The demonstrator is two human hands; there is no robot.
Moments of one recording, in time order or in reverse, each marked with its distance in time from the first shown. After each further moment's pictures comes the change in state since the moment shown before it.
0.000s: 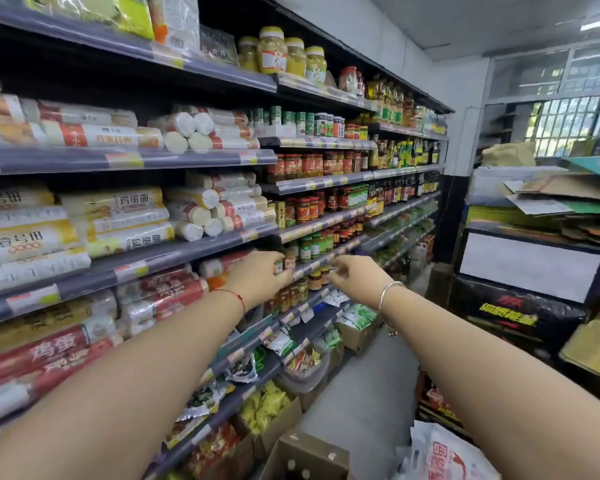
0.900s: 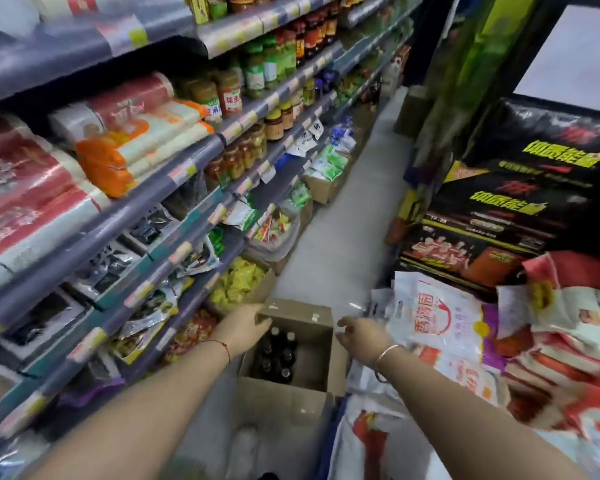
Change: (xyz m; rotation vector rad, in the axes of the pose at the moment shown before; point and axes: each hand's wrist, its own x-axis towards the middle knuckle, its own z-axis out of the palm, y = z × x) left_hand 0.040 -0.212 0.354 -0.125 -0.696 -0.245; right_hand -0.003 0.208 0.330 0.070 -0.518 0.623
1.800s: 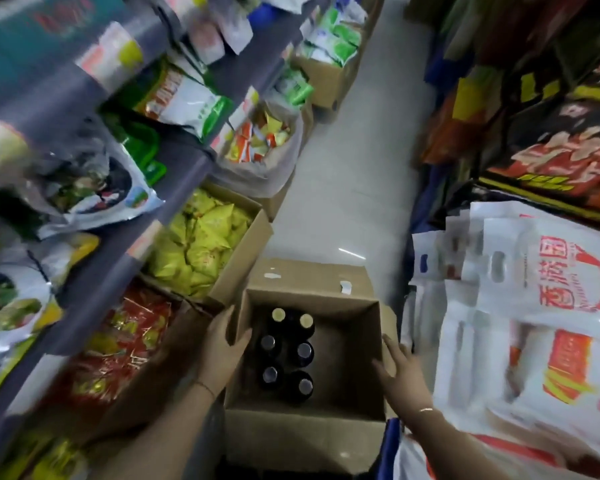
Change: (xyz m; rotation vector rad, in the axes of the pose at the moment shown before) left_hand 0.290 -0.291 0.267 -0.511 0.061 -0.199; right_hand 0.265 0.143 0.315 0.416 0.113 0.412
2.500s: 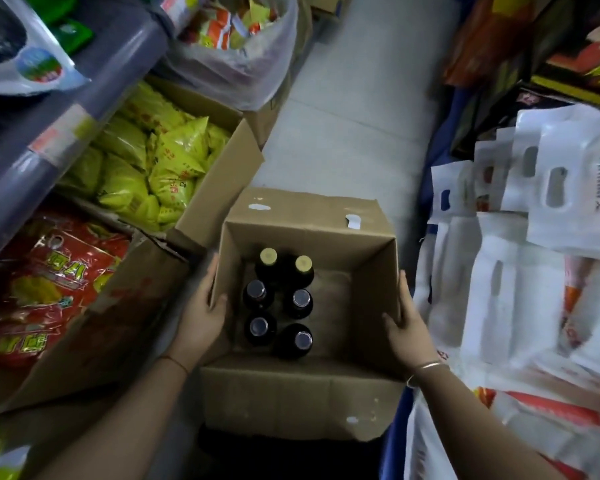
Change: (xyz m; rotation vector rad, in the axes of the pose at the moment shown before) left_hand 0.035 -0.104 0.049 -0.071 -0.010 0.218; right_hand 0.065 0.068 0.065 0.225 0.046 -0.131
